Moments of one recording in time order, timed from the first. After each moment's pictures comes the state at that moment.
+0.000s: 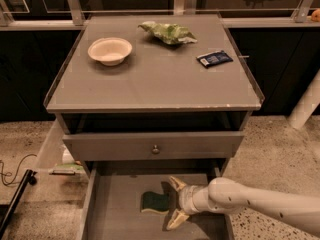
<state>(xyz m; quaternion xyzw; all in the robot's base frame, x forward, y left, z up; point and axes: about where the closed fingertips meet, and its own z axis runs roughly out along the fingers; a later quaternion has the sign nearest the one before) 0.476 -0.060 0.385 -0.65 0.65 0.17 0.36</state>
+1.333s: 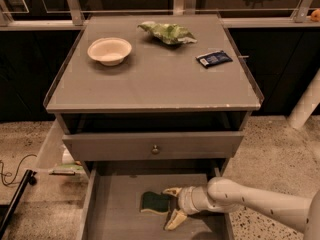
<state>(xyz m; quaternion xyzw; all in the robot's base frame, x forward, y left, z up) 0.485 -0.055 0.345 -0.63 0.66 0.22 0.35</state>
